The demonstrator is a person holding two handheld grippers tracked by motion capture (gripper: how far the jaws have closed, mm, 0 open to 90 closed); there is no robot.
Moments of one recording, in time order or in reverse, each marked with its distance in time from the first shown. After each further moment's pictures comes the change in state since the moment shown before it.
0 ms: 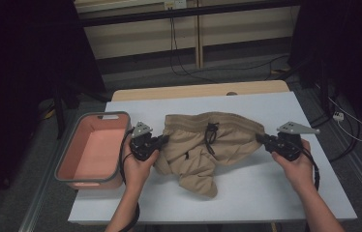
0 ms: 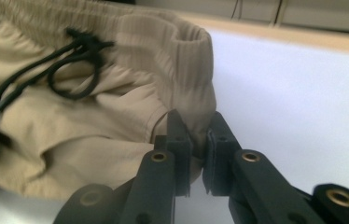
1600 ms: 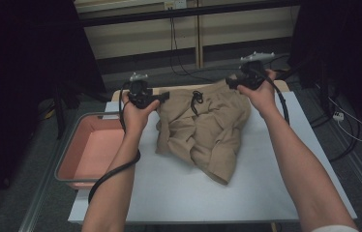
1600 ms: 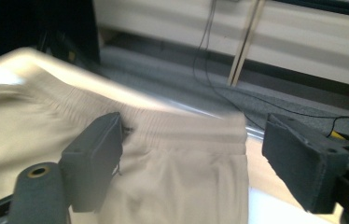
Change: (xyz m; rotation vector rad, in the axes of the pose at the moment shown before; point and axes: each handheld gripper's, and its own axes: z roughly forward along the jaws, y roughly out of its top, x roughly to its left) left arm 0.067 0.100 0.059 0.042 0.093 -0.068; right arm -0.014 0.159 0.129 0.029 -0.128 -0.121
